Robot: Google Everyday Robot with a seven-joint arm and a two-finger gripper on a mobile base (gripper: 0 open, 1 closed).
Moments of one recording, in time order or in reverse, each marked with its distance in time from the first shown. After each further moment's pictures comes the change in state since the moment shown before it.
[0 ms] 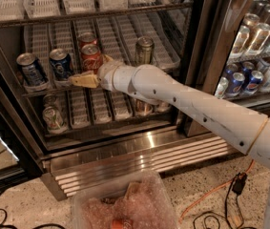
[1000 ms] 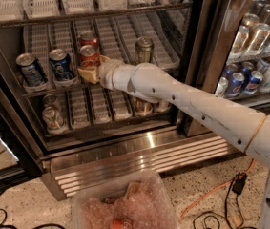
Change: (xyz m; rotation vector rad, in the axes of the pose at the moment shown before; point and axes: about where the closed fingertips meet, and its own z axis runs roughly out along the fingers) arm -0.001 -0.002 0.005 -0.003 0.004 -0.009
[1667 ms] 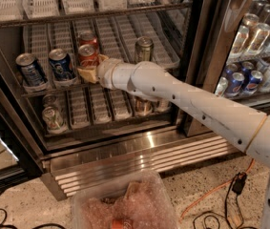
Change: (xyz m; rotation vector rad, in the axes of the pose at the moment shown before) arm -0.008 0.002 -0.003 -0.013 -0.005 -0.035
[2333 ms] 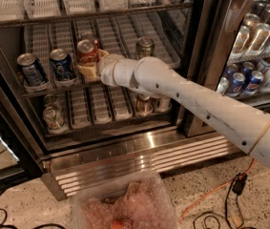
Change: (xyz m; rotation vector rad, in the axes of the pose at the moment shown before) arm -0.018 0.007 -0.009 -0.032 -0.019 -0.051
